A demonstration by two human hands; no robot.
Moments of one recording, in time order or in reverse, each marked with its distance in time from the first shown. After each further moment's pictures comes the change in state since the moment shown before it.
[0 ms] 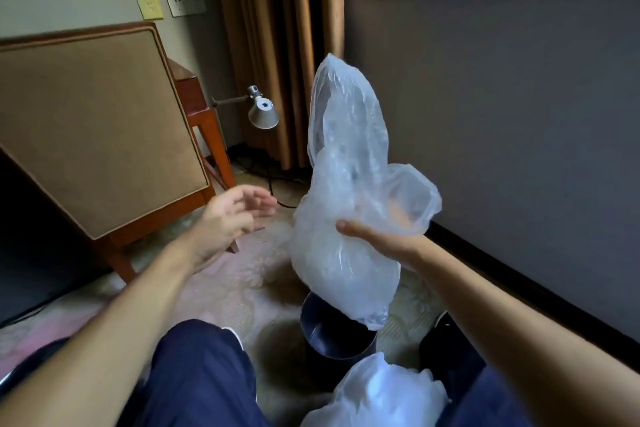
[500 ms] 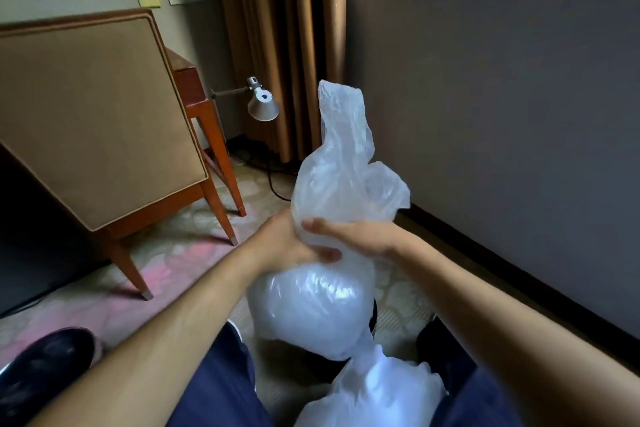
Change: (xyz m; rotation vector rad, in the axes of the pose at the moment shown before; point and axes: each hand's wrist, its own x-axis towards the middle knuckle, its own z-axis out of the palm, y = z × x) left_hand 0.003 -0.003 0.075 0.579 -0.144 0.070; right_hand 0.001 -0.027 0.034 -0.138 -0.129 -0.046
